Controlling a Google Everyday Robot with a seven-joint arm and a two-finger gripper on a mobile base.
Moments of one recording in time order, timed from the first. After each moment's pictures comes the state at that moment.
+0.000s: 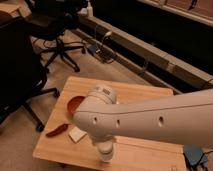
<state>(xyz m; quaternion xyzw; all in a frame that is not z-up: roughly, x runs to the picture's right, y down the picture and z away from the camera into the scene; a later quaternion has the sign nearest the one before) -0.006 0.210 0.580 -0.22 0.23 0.62 0.72</state>
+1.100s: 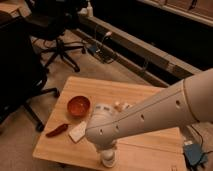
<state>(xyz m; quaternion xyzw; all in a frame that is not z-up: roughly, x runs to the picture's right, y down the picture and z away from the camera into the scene) 0.002 0.280 0.680 -0.22 0.25 0.61 0.72</state>
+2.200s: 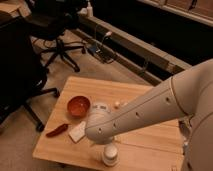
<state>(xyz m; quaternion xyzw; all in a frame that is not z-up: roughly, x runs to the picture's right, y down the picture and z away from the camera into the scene) -0.002 0.259 0.701 -0.20 0.23 0.63 0.71</state>
